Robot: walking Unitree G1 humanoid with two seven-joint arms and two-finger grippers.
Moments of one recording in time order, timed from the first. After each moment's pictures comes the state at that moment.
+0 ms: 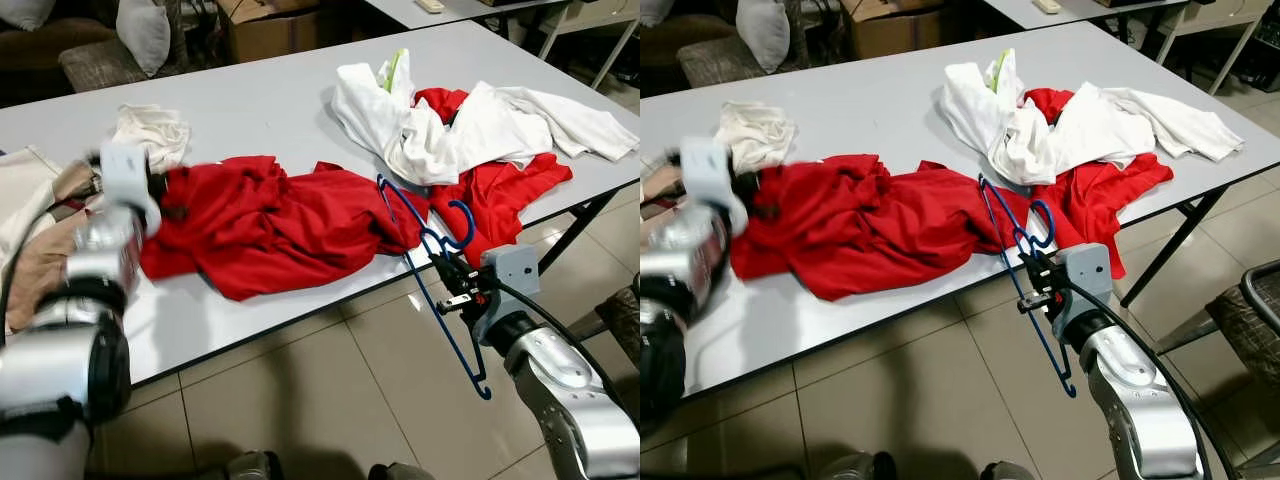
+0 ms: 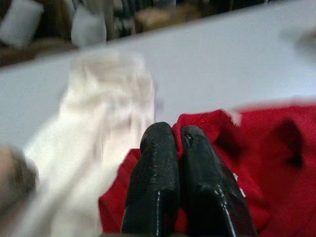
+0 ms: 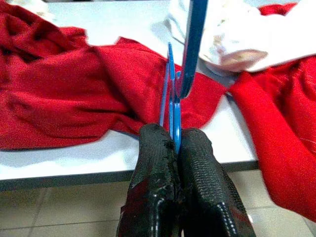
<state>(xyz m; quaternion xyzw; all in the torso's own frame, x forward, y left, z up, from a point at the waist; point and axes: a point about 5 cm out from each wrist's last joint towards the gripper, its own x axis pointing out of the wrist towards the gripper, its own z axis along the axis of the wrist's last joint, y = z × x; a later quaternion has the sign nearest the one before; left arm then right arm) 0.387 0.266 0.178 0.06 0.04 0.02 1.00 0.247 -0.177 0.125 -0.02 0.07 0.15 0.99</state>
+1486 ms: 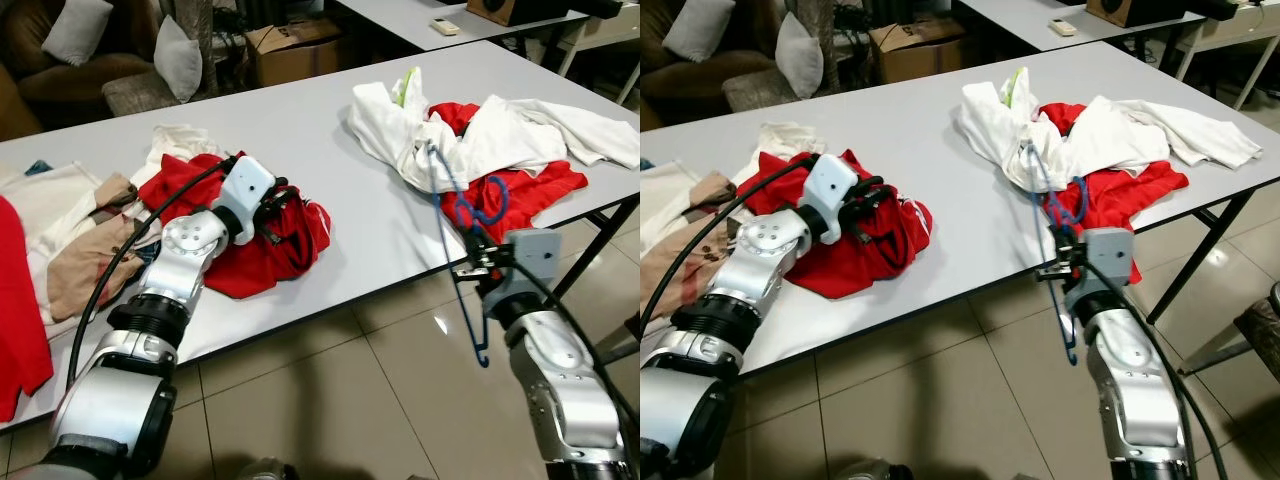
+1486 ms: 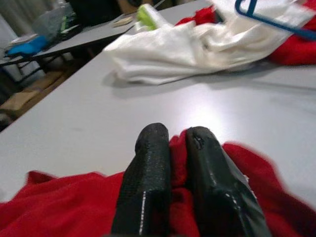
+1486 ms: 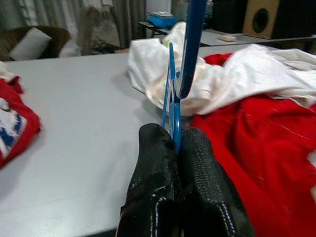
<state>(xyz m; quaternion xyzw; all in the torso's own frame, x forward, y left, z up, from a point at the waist) 0.372 0.144 0.159 0.18 0.00 -0.32 0.93 0.267 -0.196 0.126 -0.01 0.01 0.05 1.00</state>
